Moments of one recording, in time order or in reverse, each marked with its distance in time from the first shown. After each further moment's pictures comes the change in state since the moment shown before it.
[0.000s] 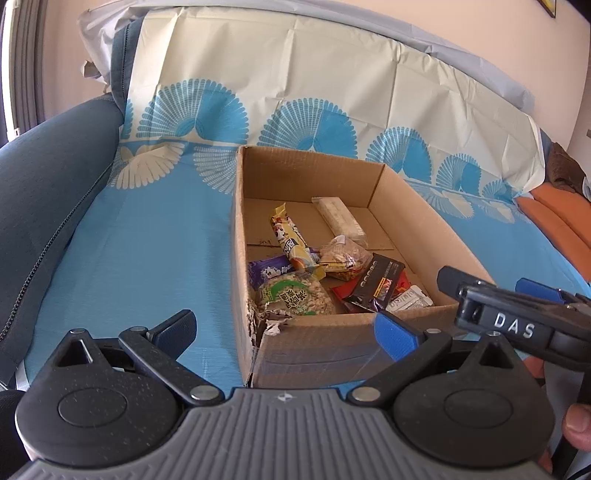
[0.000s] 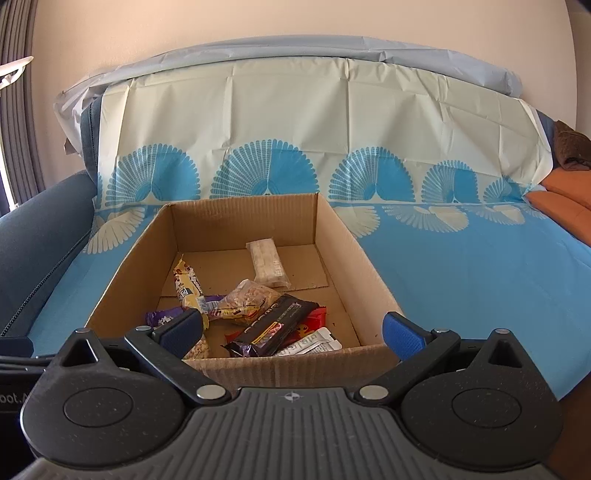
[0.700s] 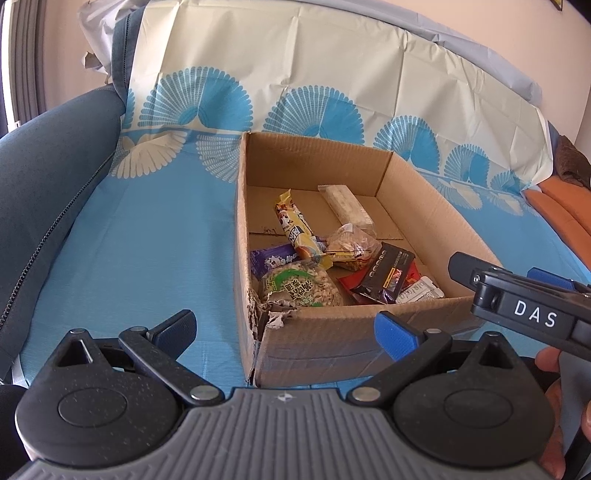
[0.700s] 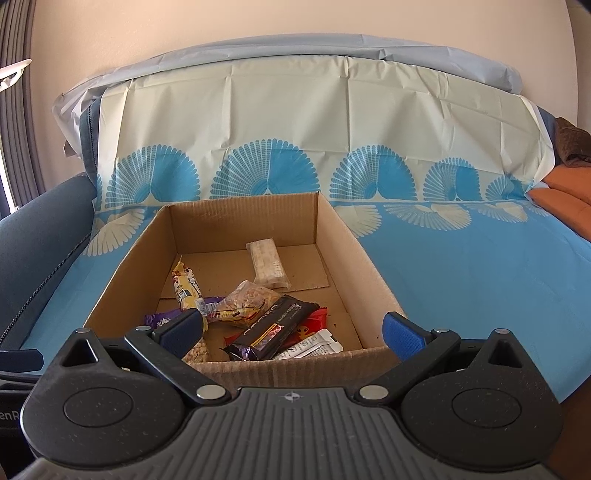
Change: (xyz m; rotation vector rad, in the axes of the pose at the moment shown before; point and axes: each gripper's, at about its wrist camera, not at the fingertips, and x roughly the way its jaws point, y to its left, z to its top) left arm 0.016 0.000 -0.005 -0.004 0.027 0.019; right arm 0.006 -0.001 0.000 -0.003 0.004 0.008
